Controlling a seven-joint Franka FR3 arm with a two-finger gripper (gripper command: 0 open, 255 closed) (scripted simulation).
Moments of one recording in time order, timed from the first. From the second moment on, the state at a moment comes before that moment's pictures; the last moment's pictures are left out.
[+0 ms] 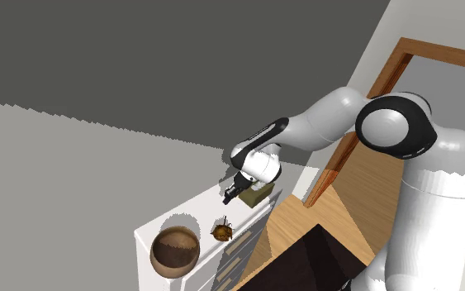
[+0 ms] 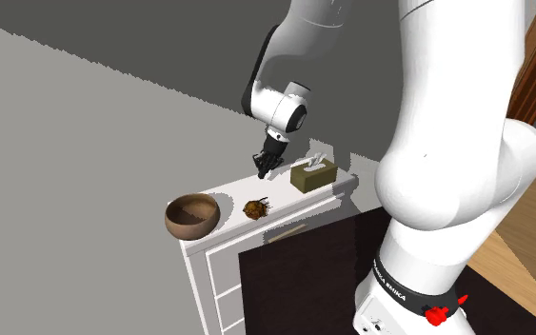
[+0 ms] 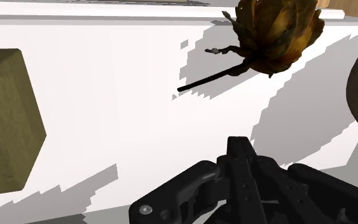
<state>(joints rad) 0.11 0.40 -0.02 -2.29 0.93 2.72 -0.92</state>
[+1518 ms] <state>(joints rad) 0.42 0.47 0.00 -2.55 0.64 3.21 -0.78</state>
